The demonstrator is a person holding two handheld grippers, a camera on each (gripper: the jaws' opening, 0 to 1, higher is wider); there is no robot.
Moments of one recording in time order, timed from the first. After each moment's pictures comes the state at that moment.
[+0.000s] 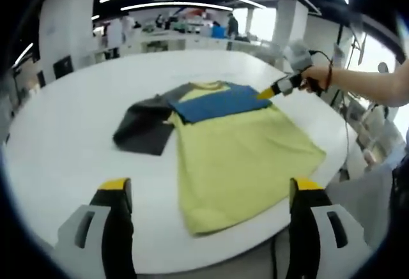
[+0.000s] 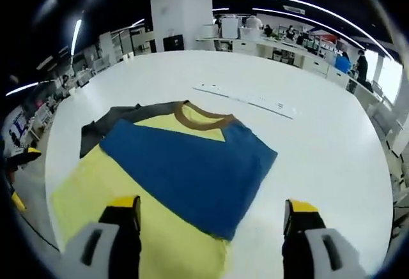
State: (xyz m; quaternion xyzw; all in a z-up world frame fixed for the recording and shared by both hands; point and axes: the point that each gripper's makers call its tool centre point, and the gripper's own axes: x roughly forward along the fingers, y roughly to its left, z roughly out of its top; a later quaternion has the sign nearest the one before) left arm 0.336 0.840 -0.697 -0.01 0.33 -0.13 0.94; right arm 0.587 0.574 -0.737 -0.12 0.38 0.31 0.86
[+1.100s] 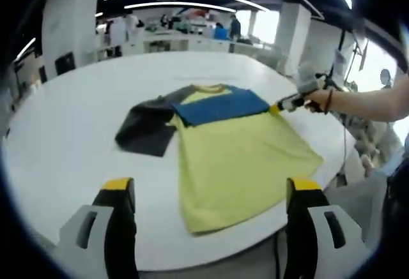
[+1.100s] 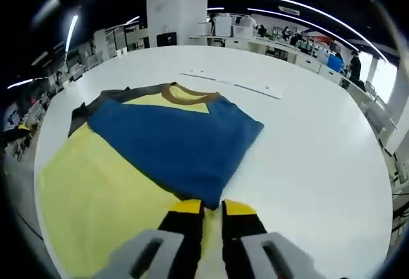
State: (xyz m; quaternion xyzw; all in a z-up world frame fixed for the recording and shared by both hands) left arm 0.332 0.826 -0.679 -0.02 0.33 -0.13 0.94; right arm 0.572 0.550 -0.775 -0.13 0.39 0.28 0.87
